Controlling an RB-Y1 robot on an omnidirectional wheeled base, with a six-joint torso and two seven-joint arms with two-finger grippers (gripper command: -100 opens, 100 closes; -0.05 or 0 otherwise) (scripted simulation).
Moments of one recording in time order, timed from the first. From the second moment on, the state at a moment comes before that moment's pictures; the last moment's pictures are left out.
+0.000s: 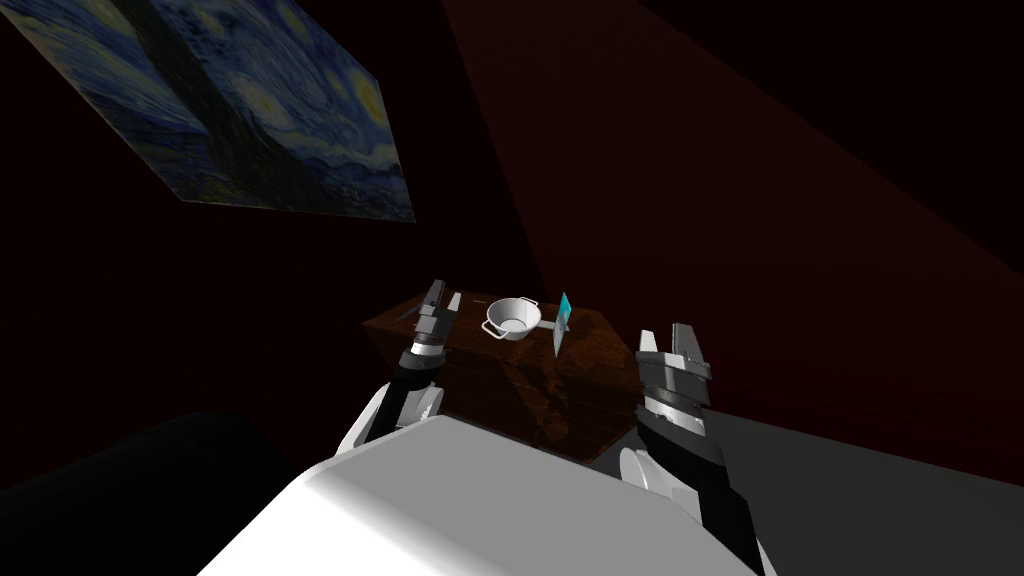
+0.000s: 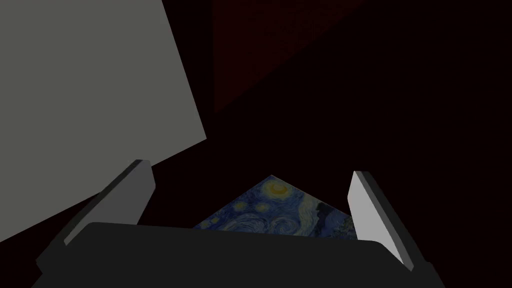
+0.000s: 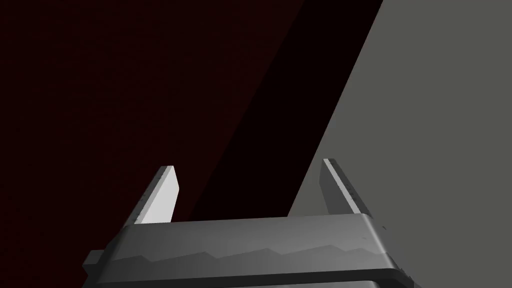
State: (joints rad) left arm 0.49 0.05 -0.01 -2.38 -0.12 -0.47 0.05; right arm 0.51 0.04 0.02 -2.30 -0.04 -0.47 0.13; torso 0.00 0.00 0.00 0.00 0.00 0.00
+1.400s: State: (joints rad) left arm 0.49 0.05 -0.01 -2.38 -0.12 -0.47 0.05; right arm 0.46 -0.21 -0.04 -2.15 0.15 -0.29 0.26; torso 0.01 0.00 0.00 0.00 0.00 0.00
